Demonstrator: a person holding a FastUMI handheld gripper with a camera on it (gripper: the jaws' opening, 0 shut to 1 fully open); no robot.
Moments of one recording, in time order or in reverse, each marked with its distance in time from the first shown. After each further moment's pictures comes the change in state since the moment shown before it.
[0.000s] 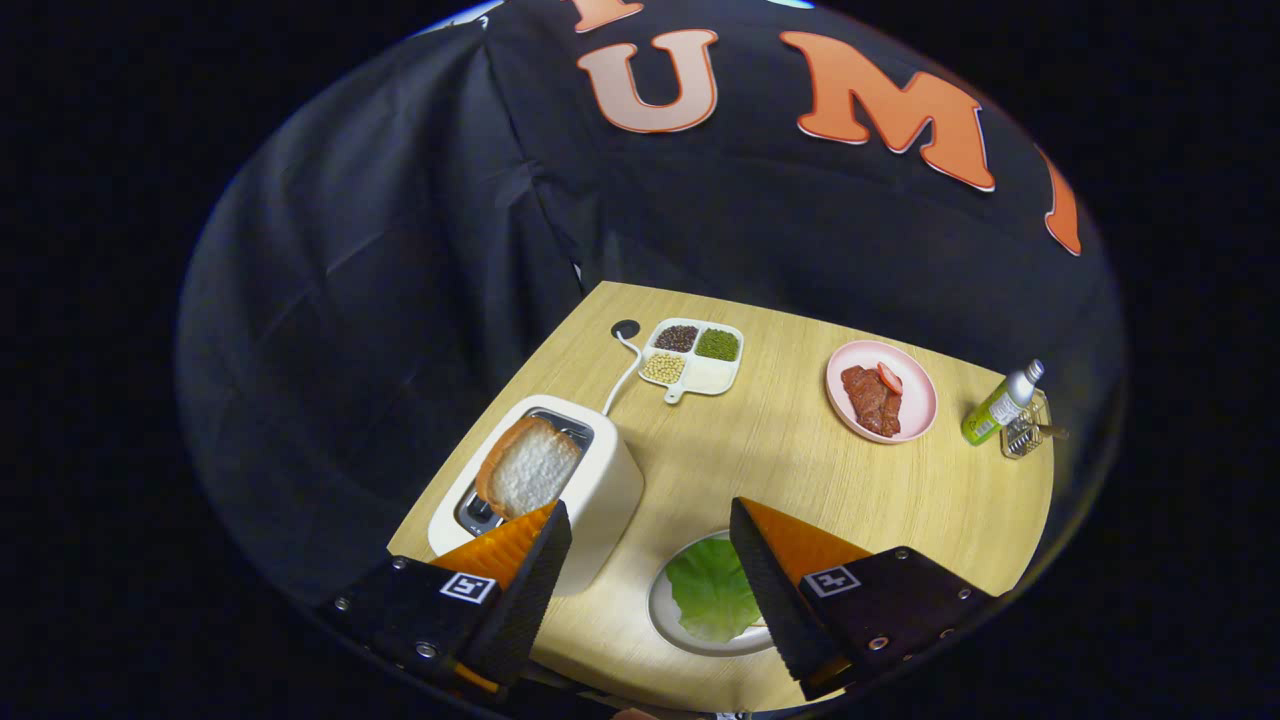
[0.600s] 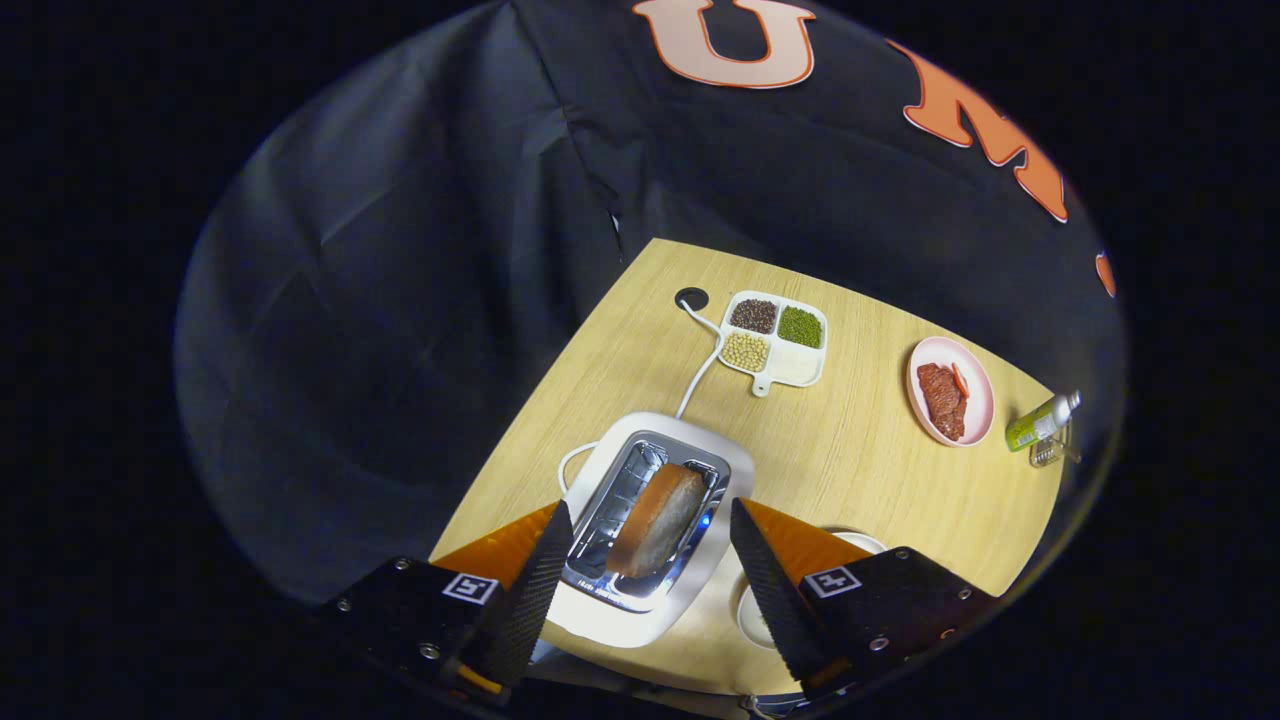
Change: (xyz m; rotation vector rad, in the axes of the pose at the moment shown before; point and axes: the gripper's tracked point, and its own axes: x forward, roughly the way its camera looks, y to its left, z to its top) arm 0.058 0.080 0.018 -0.025 0.217 -0.016
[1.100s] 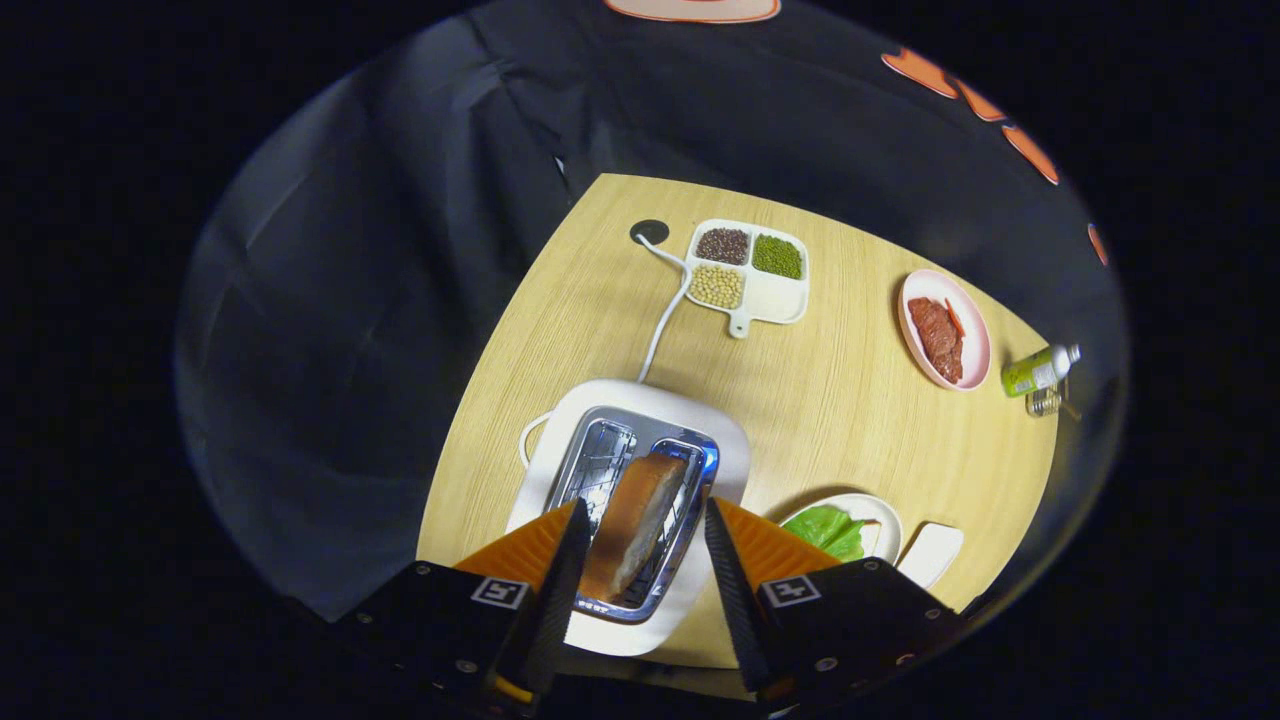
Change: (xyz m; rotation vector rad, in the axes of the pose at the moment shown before) arm 0.034 -0.022 -0.017 0.143 0.185 -0.070
